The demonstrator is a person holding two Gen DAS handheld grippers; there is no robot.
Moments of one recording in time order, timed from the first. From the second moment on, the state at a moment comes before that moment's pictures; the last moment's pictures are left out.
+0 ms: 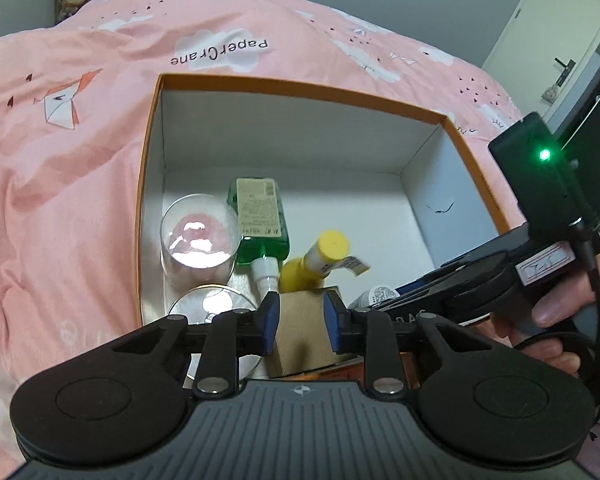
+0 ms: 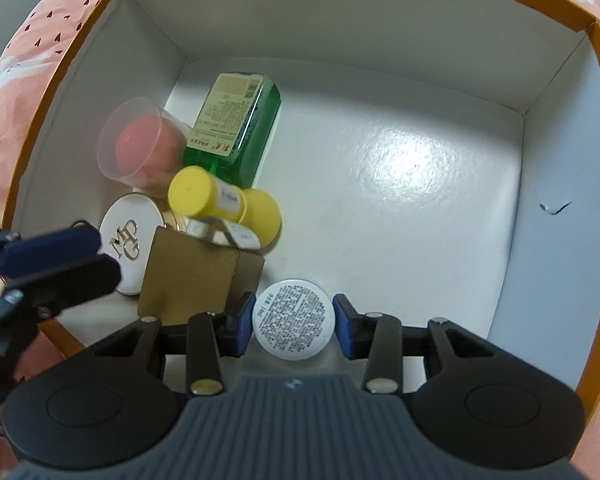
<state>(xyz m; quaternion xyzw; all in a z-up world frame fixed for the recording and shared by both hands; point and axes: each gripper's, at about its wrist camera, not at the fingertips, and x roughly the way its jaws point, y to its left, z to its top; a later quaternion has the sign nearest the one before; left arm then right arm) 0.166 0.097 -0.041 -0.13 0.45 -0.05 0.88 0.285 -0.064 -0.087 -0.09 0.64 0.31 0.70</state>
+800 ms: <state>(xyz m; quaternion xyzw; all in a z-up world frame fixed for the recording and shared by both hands) 0.144 0.085 -0.024 -0.12 0.41 -0.04 0.90 0.271 -0.063 -0.059 -0.10 0.60 0.29 0.74</state>
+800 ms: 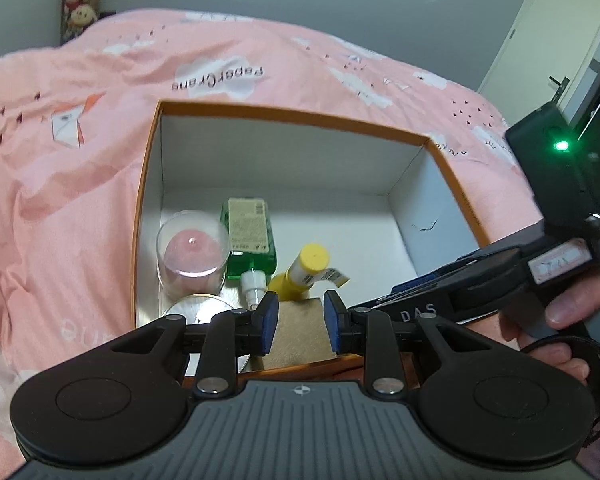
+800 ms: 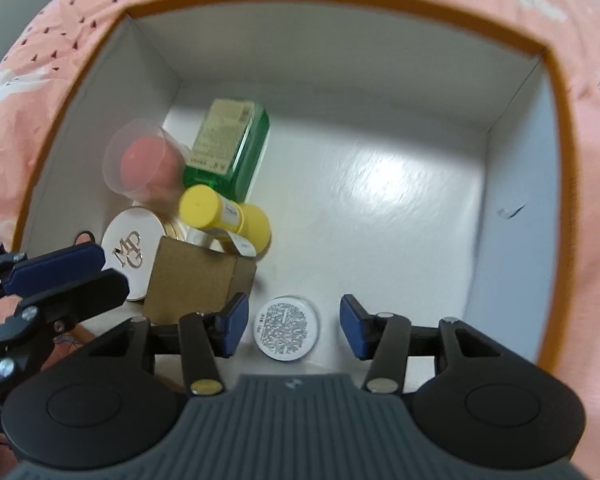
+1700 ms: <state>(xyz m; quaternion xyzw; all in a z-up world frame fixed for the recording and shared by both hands) 0.078 0.021 0.001 -0.02 0.36 -0.09 0.93 0.141 -0.170 0.003 -0.03 0.41 0.22 0.88</state>
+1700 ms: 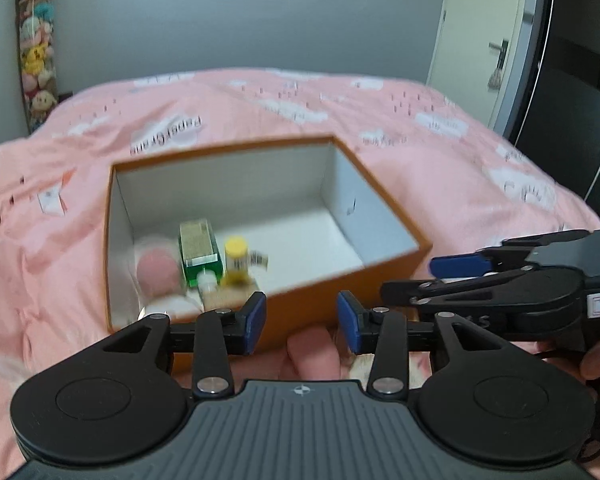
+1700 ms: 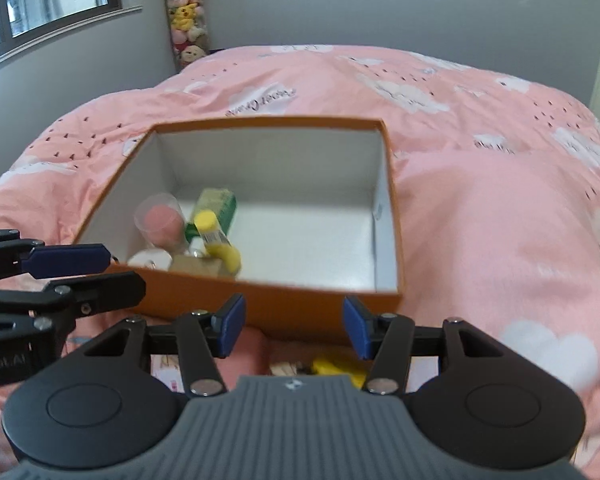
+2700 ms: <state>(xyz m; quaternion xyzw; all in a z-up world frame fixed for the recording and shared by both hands) 0.098 0.060 -0.098 -0.16 0.55 -0.04 0.82 0.135 -0.183 -0.069 0.02 0.55 0.18 0.81</state>
